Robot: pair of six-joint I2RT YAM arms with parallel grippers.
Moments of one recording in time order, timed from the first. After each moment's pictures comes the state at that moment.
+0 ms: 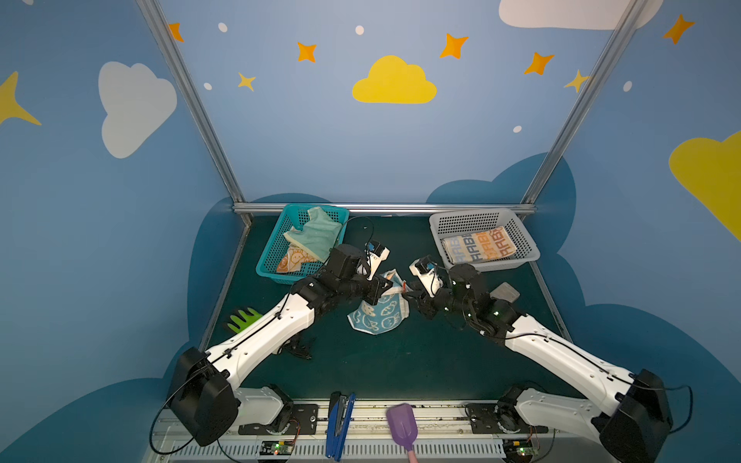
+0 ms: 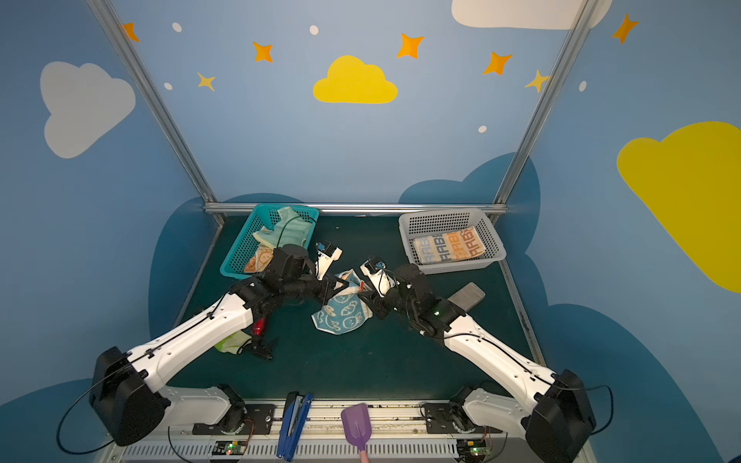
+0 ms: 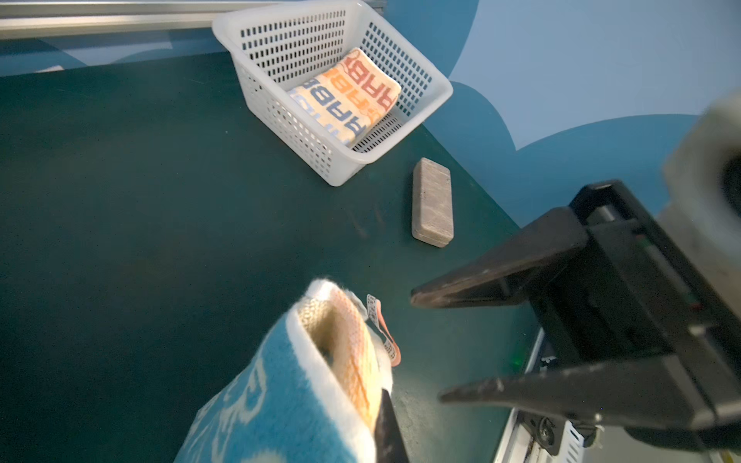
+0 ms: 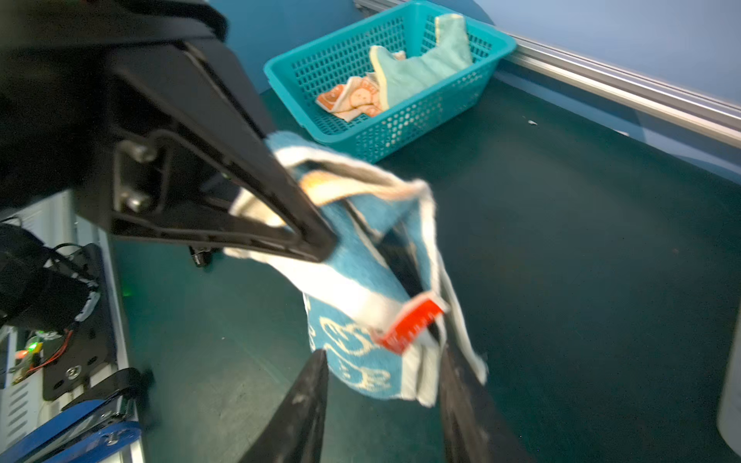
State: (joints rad) left arm -0.63 1.34 1.09 -0.33 0.40 -0.23; right arm 0.76 1.16 0.84 -0.15 -0.26 -0.04
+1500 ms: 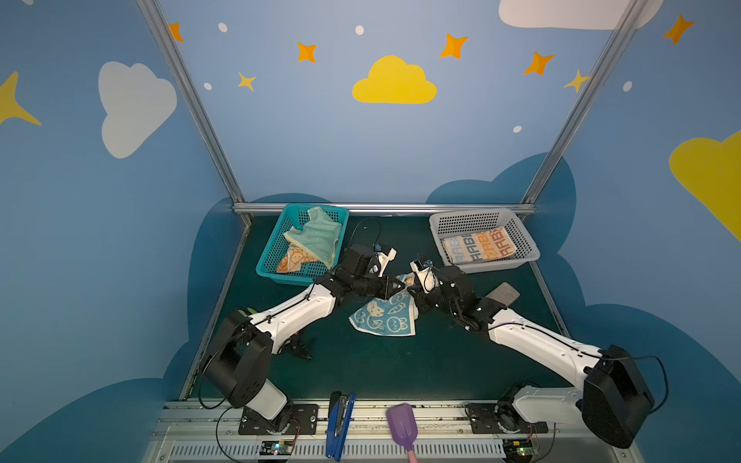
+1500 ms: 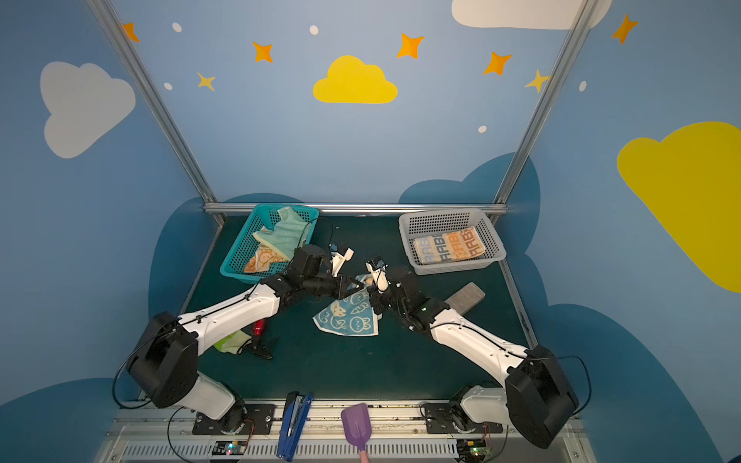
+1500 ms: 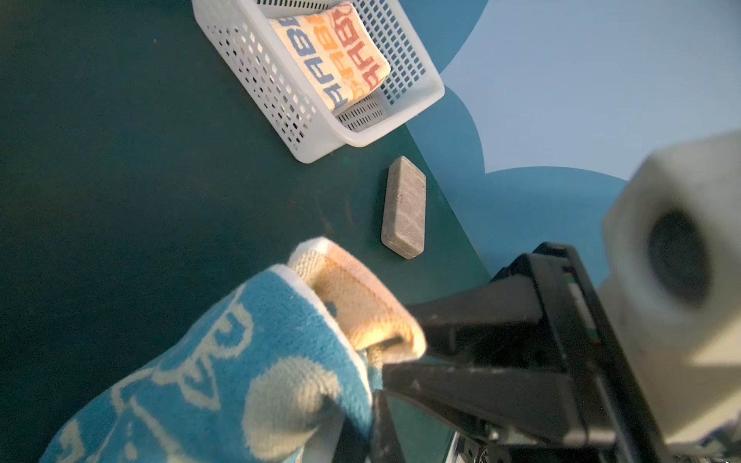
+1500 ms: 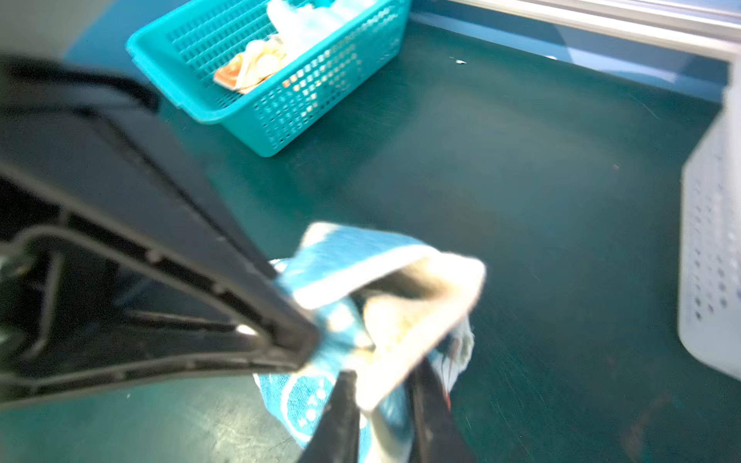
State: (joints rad) left arm -0.61 1.55 1.05 -0.09 0.54 -0.47; right arm 0.71 1.27 0.80 -0.10 -0.02 0.10
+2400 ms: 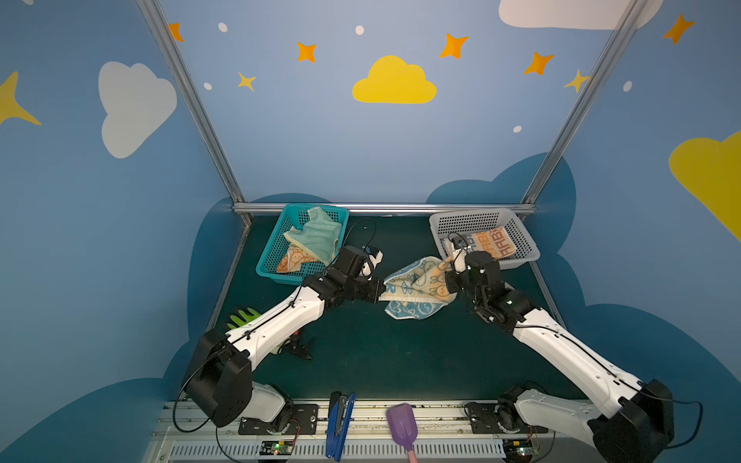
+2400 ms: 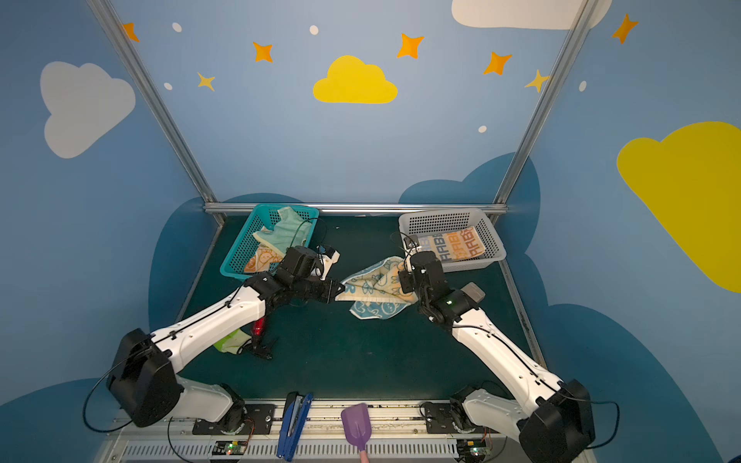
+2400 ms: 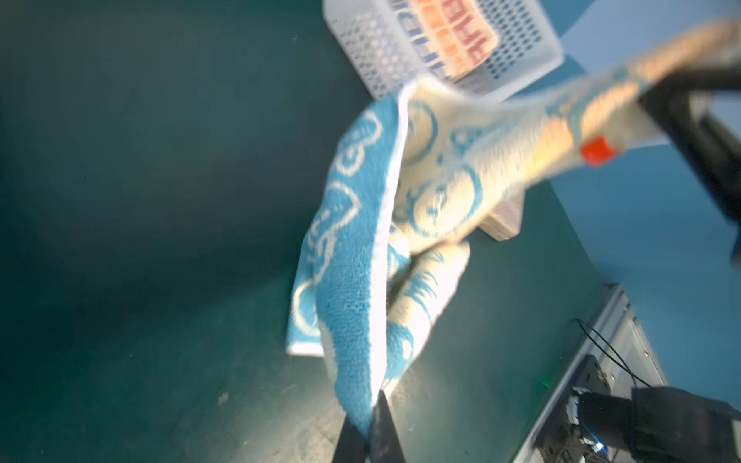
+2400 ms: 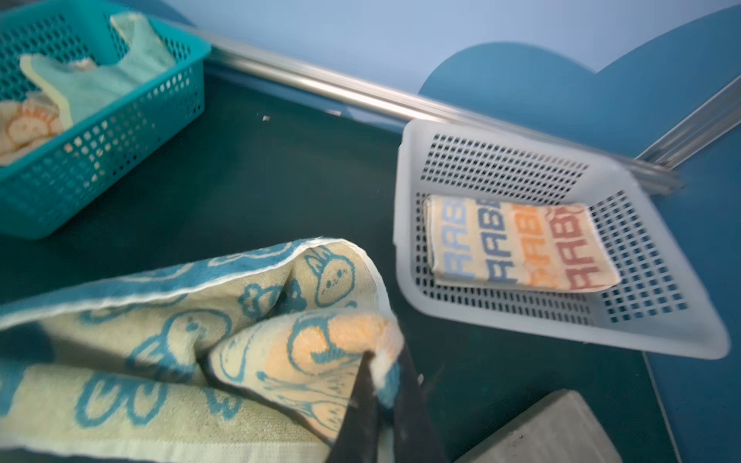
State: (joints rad) left arm -0.63 1.40 1.08 -0.41 0.30 -0.35; right arm 0.57 1.12 0.94 -0.29 0.34 -0.01
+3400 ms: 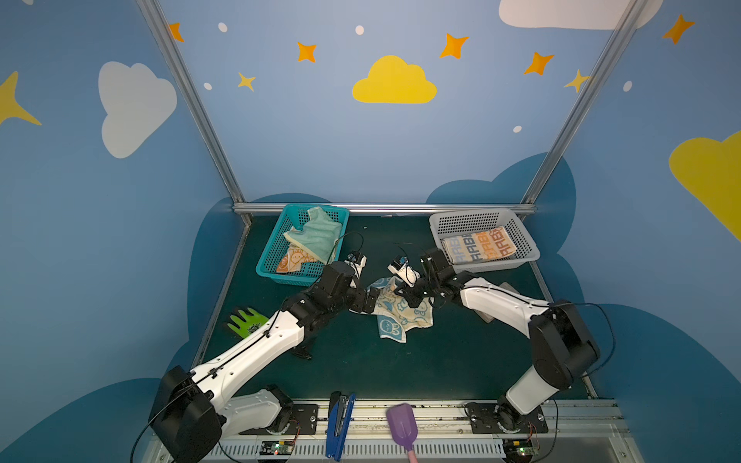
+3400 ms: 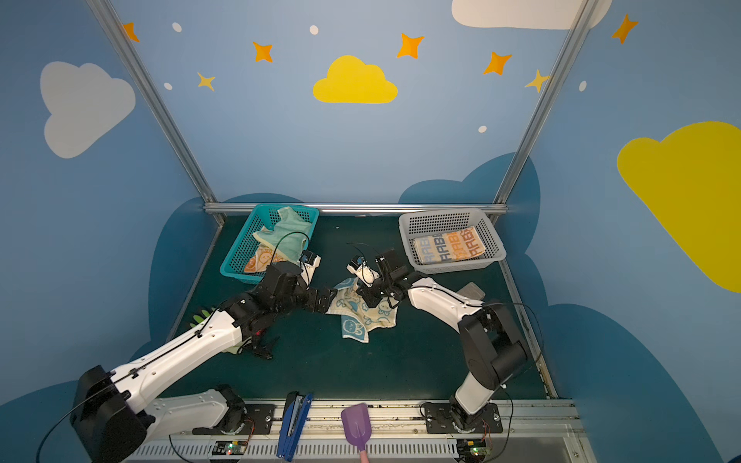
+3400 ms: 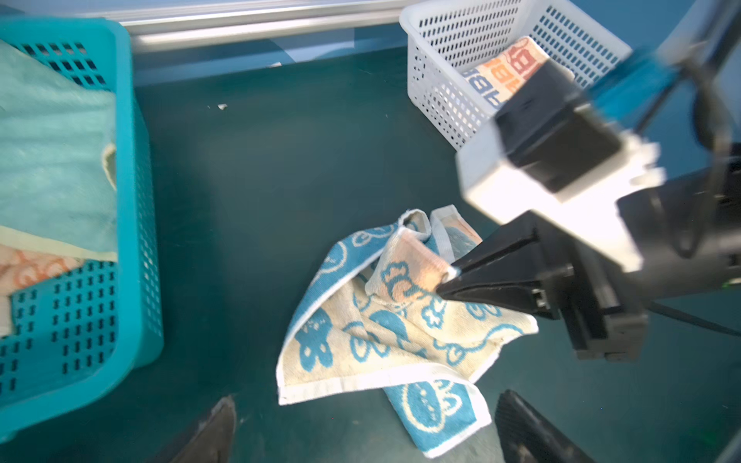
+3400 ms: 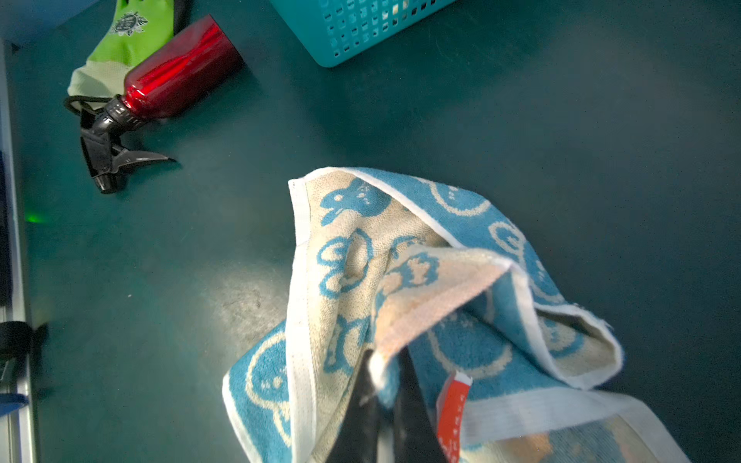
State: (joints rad) left arm -0.65 1.20 0.91 -0.36 -0.08 -0.23; right arm 0.64 1.68 1.10 -0.27 -0.41 -0.21
